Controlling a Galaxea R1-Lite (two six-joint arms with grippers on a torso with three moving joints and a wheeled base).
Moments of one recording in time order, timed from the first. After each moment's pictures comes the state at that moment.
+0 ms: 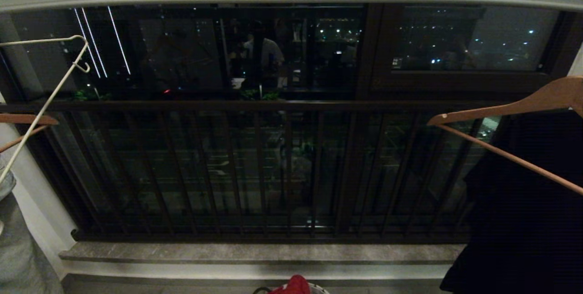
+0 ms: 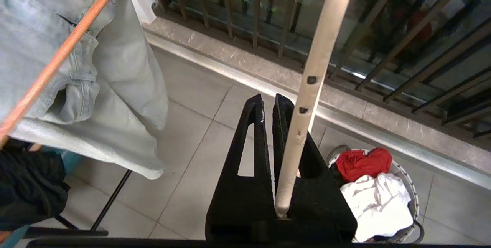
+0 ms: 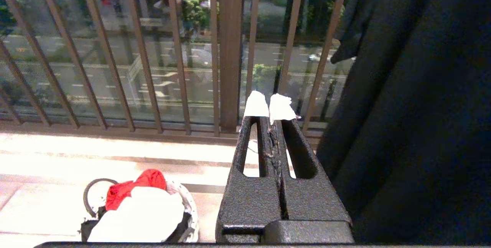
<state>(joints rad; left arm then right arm) 0.20 1.16 -1.25 0.59 0.18 -0.10 0.01 0.00 0.00 0.01 0.00 -0.03</state>
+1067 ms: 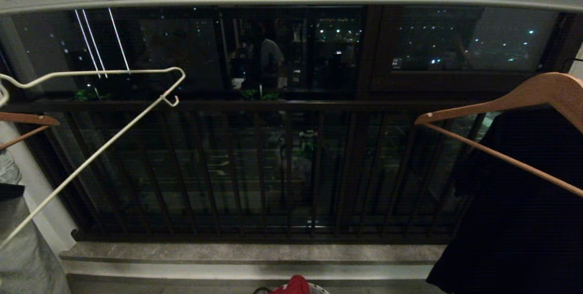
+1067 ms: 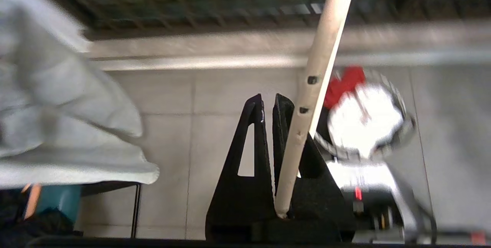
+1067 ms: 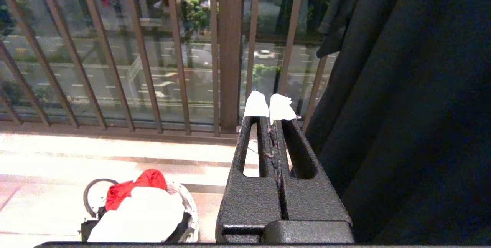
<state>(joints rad) 0.03 1.06 -1.22 0.77 -0.01 0.11 0.01 0.00 0.00 0.01 0.00 -0.03</state>
